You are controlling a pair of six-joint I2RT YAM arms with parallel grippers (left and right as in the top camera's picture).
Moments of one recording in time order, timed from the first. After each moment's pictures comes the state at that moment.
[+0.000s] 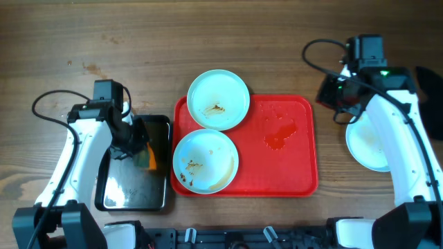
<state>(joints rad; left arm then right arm) 0.05 1.46 0.95 -1.02 0.16 -0.38 0.03 1.52 1.32 -1.05 -0.04 0.43</state>
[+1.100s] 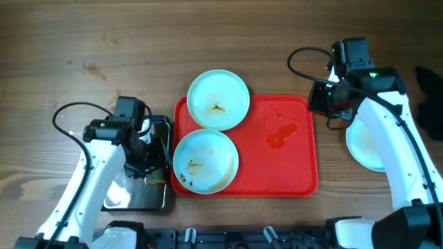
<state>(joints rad) -0.12 1.30 0.85 -1.11 0.24 -0.44 0.10 1.51 1.32 -1.12 -0.05 0.39</state>
